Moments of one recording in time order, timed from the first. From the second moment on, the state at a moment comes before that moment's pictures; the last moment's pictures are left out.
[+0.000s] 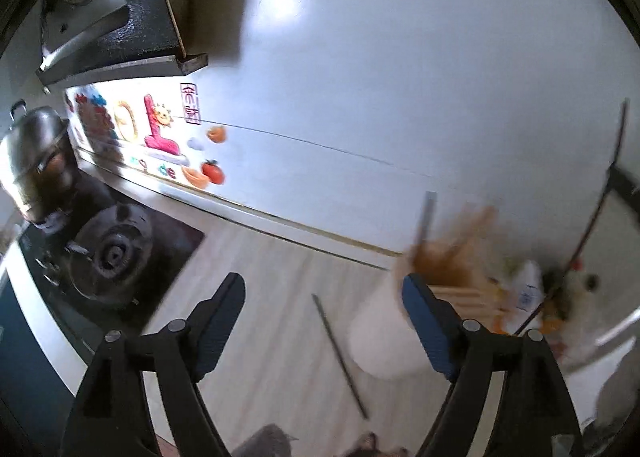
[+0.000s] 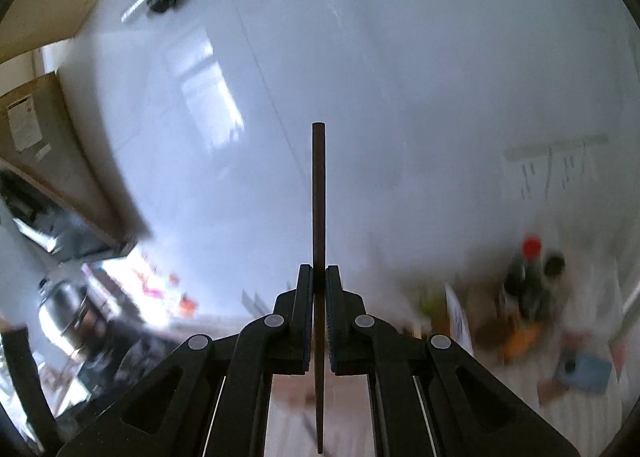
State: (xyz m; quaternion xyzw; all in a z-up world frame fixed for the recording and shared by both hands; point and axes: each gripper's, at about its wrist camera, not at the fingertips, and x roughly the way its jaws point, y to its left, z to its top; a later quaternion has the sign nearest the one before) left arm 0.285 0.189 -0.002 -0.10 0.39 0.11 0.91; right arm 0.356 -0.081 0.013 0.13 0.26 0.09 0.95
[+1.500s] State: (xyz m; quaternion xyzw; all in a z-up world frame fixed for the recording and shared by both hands) left arm 0.243 0.231 -0.103 0.00 0.49 0.06 0.87; right arm 0.289 0.003 -0.150 0.06 0.51 0.02 0.86
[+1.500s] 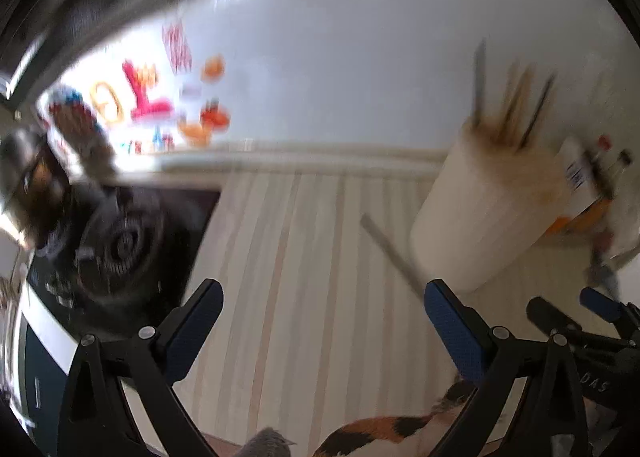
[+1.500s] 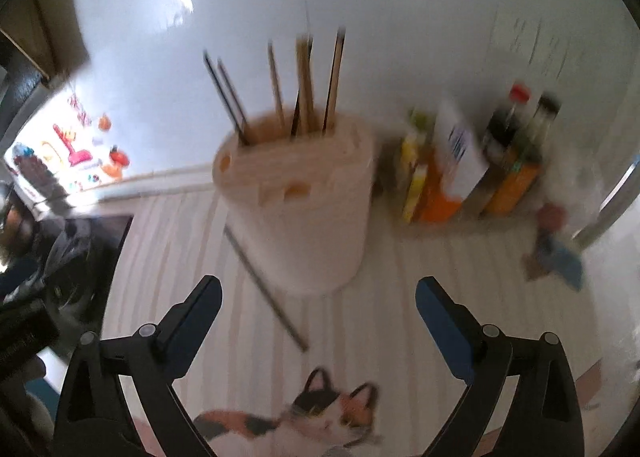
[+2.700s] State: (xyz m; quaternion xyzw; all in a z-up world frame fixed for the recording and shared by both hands) left arm 0.213 0.299 -0.283 -0.02 0.63 0.13 0.76; right arm 0.276 0.061 -0.316 0.01 0.69 0.03 0.72
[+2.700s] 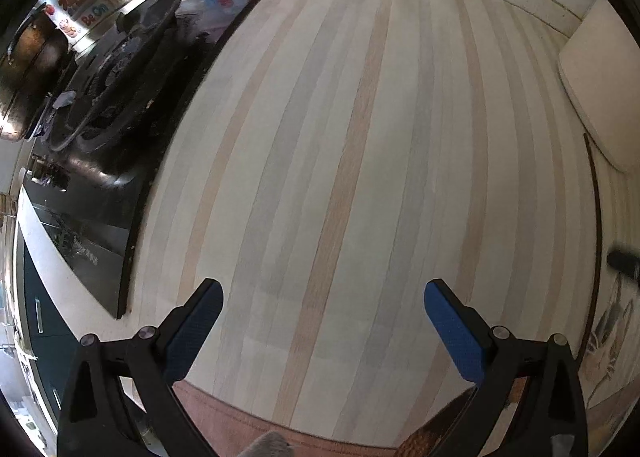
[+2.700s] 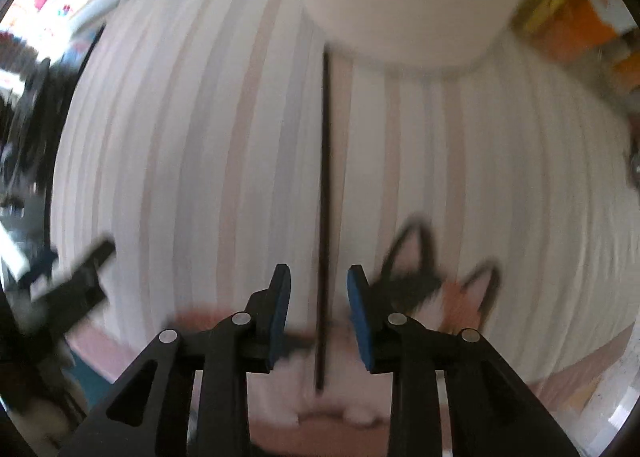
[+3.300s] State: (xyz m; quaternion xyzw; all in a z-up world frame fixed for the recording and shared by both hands) left arm 0.230 0.302 -0.239 0.01 0.59 0.10 0.80; right arm 0.248 0.083 -0.282 -0.02 0.65 0.03 0.76
